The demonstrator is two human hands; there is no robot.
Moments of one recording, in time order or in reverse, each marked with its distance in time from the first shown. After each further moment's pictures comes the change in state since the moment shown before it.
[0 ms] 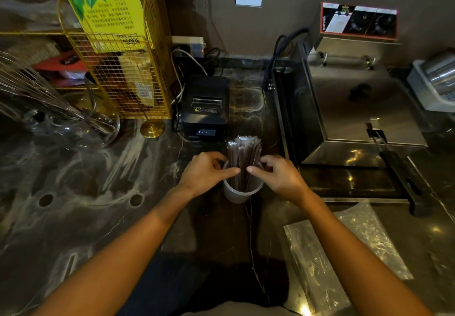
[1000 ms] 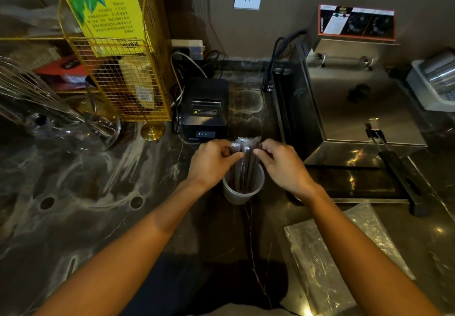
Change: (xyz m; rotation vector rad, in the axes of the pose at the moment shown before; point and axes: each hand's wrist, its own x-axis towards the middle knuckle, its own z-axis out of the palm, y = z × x) left_hand 0.013 0.027 0.003 0.104 0.236 0.155; right_hand 0.006 -0.030 -0.019 -0.117 0.177 -0.103
